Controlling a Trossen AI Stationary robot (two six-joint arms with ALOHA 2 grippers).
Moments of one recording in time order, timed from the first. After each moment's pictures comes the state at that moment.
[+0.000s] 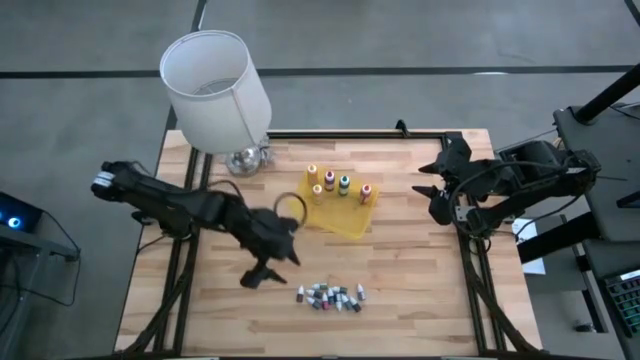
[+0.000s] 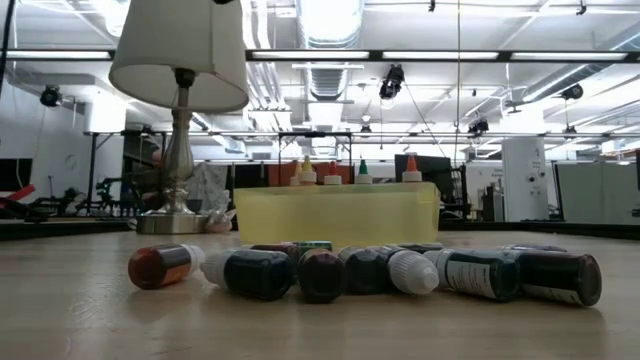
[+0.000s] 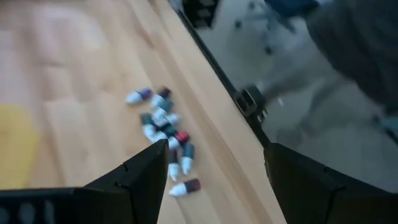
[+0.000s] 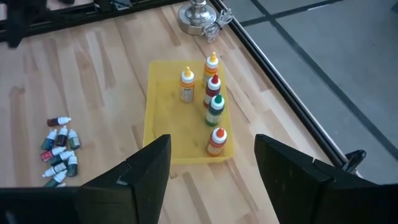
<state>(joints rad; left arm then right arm) -0.30 1.35 1.24 -0.55 0.30 -0.03 0.28 1.11 1.59 -1.32 0.52 0.50</state>
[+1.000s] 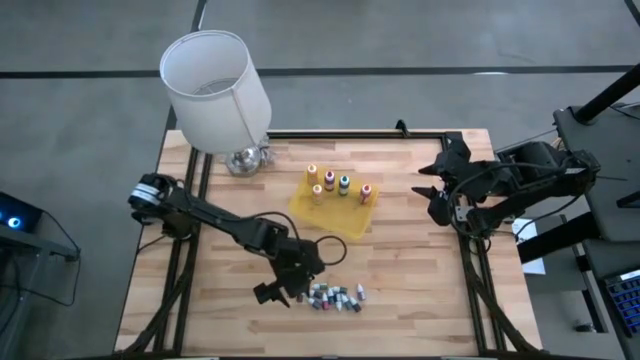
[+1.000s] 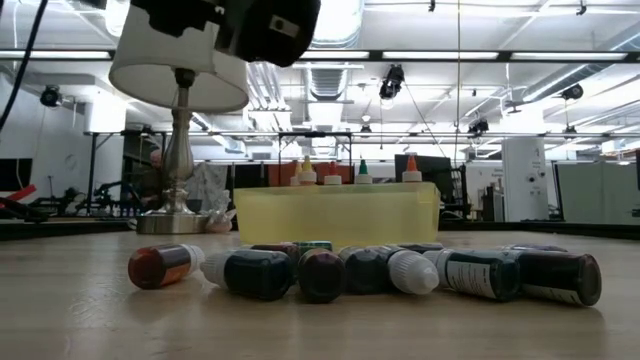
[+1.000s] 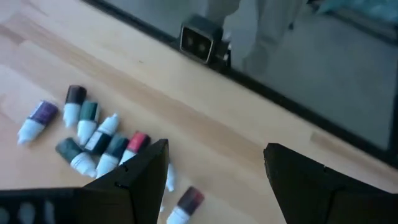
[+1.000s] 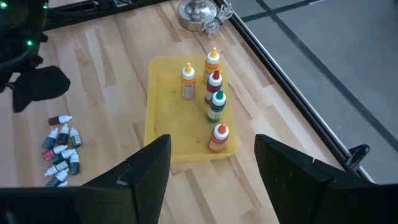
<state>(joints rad) -0.30 1.70 1.24 -0.45 0.57 0.52 0.28 1.11 1.58 -1.32 0.52 0.52</state>
